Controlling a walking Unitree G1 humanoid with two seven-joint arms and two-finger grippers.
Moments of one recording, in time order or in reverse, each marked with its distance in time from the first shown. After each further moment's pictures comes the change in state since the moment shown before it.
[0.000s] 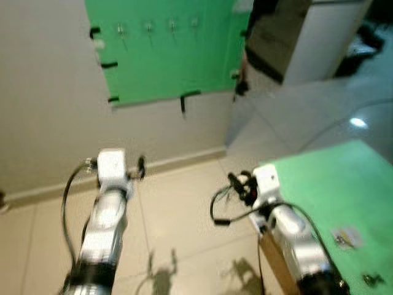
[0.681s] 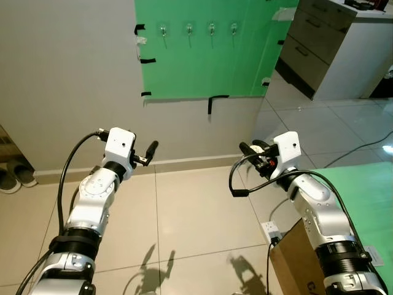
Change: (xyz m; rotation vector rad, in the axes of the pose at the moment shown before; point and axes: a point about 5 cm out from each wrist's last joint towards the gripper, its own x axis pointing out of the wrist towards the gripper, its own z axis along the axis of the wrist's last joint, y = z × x) left arm 0.023 0.015 0.027 0.198 -0.086 -0.346; right arm 0.008 -0.031 0.065 -0.020 -0.130 0.105
